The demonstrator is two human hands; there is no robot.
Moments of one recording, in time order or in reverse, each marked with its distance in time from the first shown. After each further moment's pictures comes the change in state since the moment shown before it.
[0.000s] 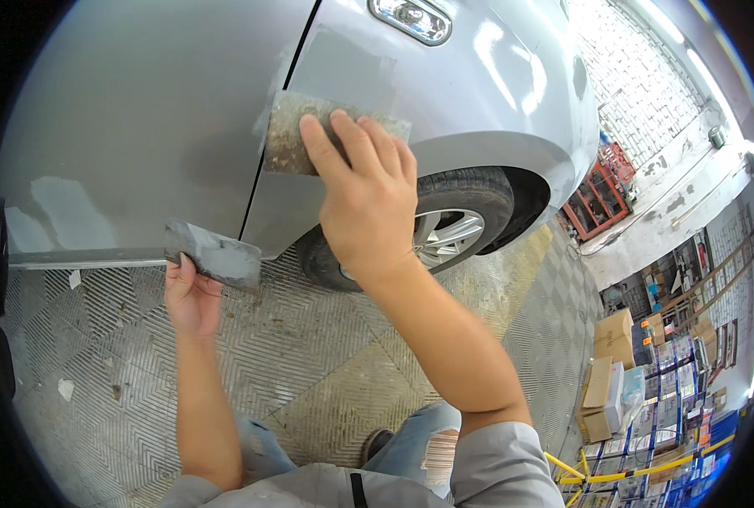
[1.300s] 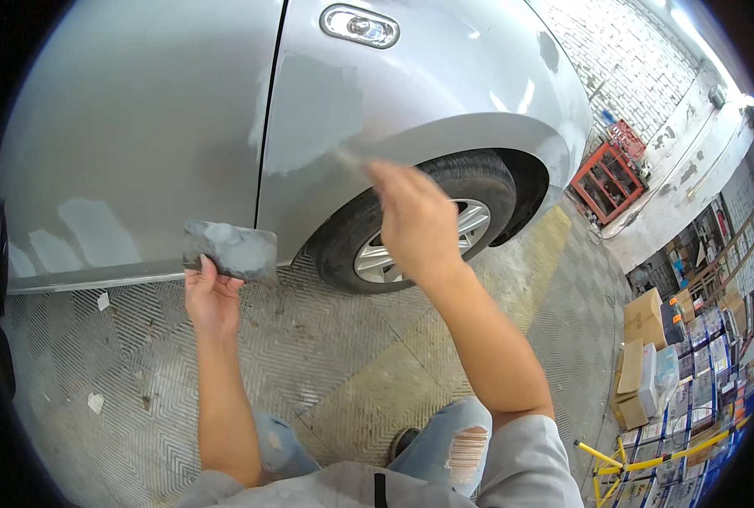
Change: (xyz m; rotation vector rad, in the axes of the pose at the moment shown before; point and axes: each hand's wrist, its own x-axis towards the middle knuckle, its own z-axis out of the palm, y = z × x) left_hand -0.001 -0.003 0.041 0.188 0.229 0.066; right_hand -0.035 0.032 -0.054 0.263 -0.103 0.233
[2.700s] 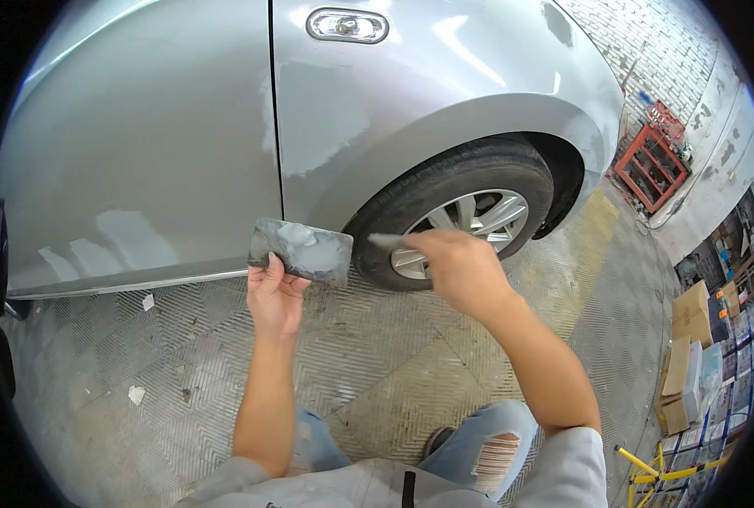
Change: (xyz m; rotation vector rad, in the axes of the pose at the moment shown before) left_hand -0.018 -0.036 0.029 0.038 -0.057 -0.083; right_hand -0.061 0.022 -0.036 0.110 -0.462 0.084
